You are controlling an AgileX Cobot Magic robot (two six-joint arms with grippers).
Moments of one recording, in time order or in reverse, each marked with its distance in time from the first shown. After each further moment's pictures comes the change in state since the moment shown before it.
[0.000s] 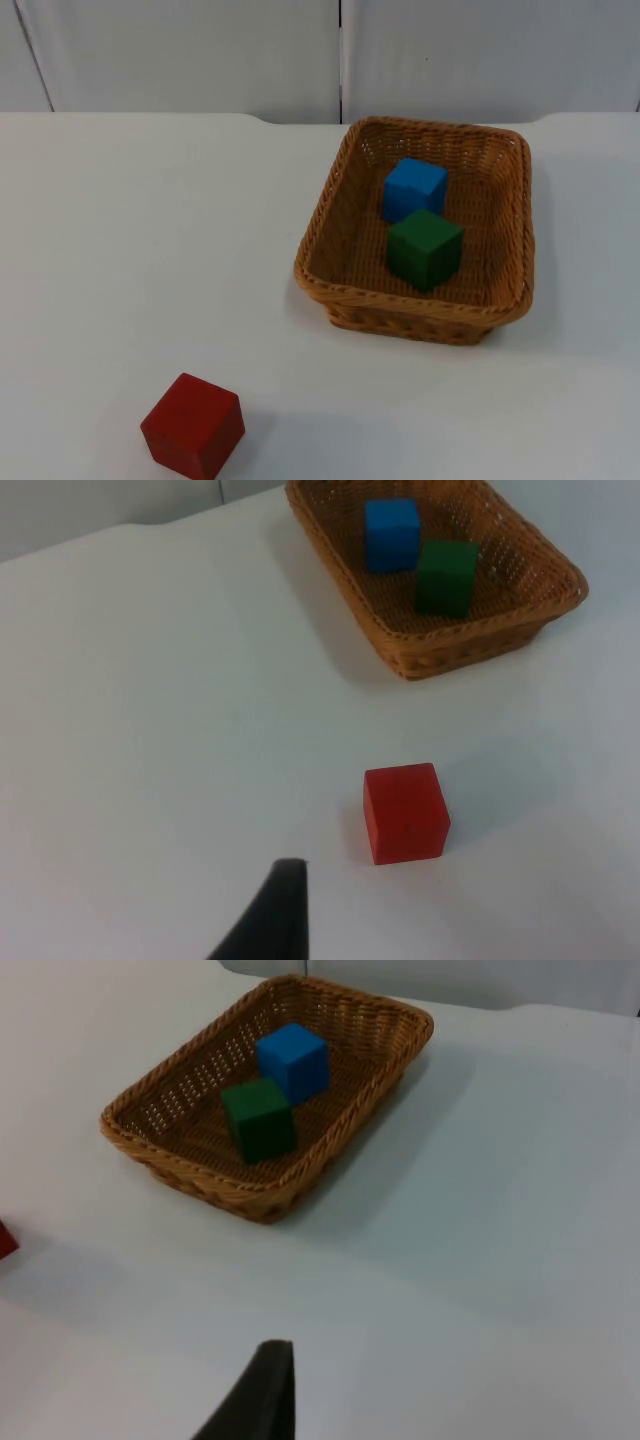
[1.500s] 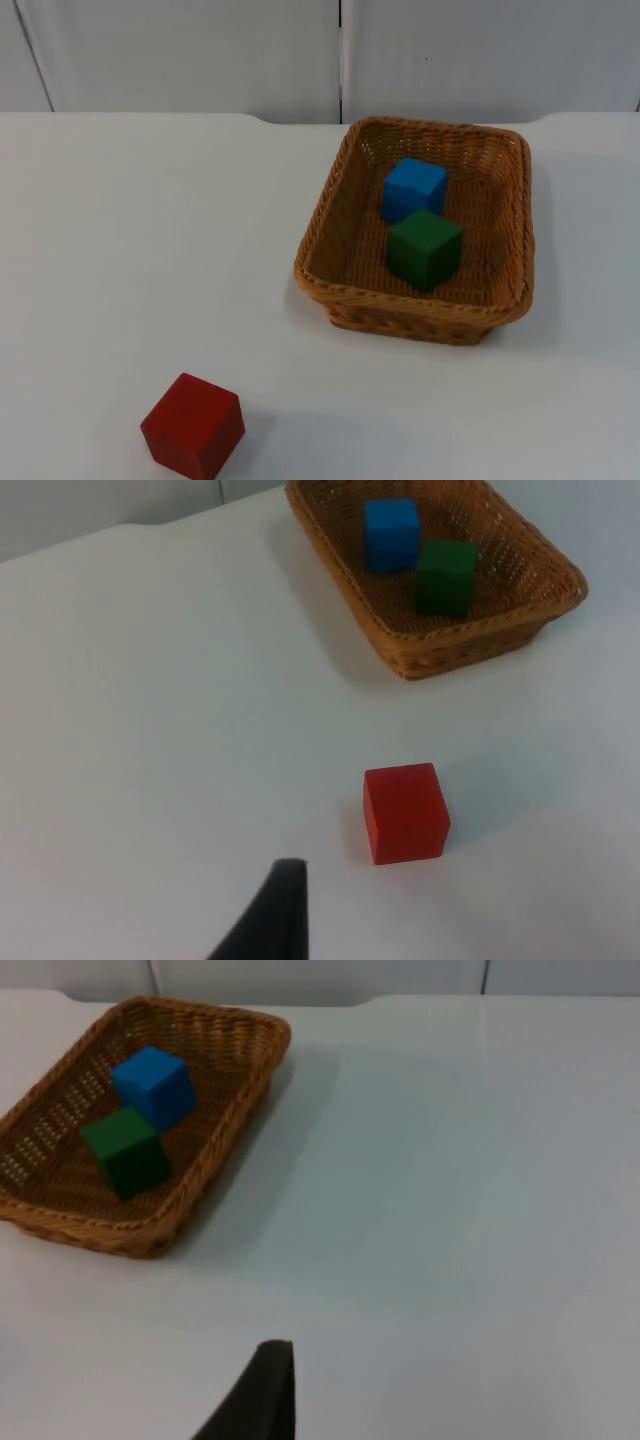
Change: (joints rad) right arm -0.236 0.000 0.000 -0.004 0.000 0.013; left arm 0.000 0.000 0.000 0.000 0.000 0.000
